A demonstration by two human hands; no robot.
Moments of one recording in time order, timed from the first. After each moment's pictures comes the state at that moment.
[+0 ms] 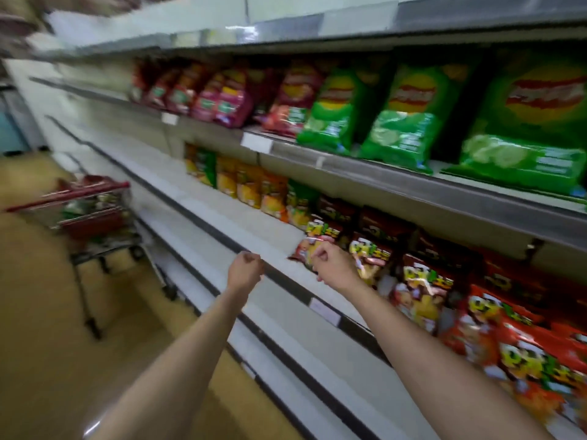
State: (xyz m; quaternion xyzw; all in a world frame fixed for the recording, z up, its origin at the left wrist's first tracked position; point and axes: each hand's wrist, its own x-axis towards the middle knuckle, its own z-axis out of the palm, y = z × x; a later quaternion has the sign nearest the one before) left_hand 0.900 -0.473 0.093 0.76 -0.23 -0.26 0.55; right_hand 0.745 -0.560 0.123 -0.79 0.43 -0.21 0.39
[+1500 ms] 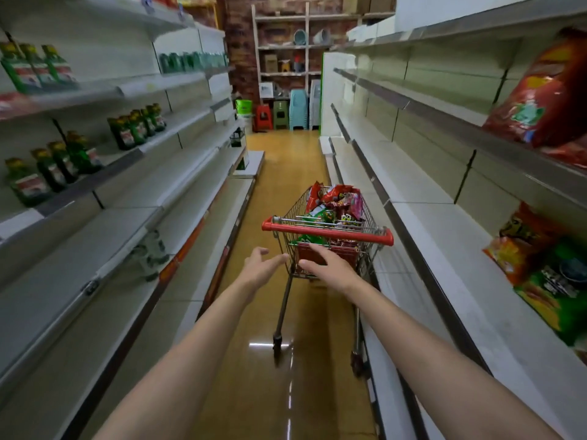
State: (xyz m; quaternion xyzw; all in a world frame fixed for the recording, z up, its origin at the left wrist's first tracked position) left_hand 1.691 -0.359 0.097 0.82 0.07 -0.10 0.55; right_hand 1.660 -0.532 0.108 -0.88 -0.02 0.06 0.46
